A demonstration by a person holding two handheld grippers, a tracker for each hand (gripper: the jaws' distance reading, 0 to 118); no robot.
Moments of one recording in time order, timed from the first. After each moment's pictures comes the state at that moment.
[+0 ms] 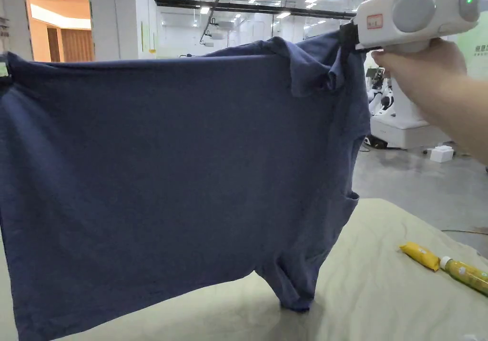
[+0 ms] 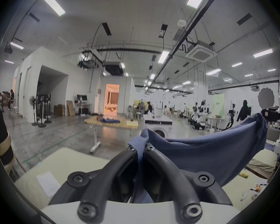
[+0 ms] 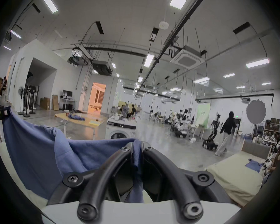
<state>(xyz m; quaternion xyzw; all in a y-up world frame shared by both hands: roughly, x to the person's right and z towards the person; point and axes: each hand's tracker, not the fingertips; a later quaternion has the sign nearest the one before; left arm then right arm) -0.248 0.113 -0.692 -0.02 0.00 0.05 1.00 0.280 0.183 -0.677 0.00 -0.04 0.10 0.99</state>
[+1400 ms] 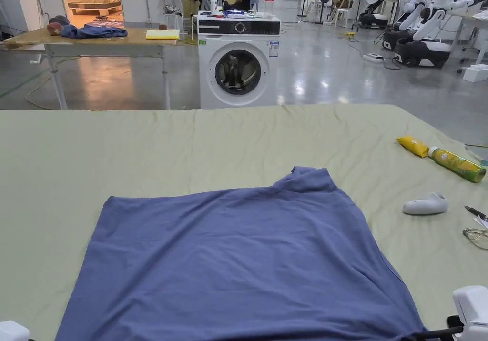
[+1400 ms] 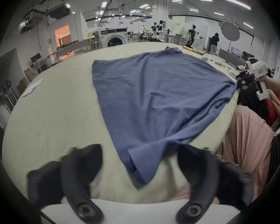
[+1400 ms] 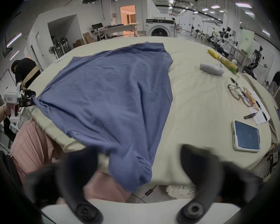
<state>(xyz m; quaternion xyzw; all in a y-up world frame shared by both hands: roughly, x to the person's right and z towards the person) -0.288 -0.243 -0.271 -0.37 -0.21 -0.08 0.90 0.359 -0.220 -0.272 -0.42 0.14 0.04 0.89</state>
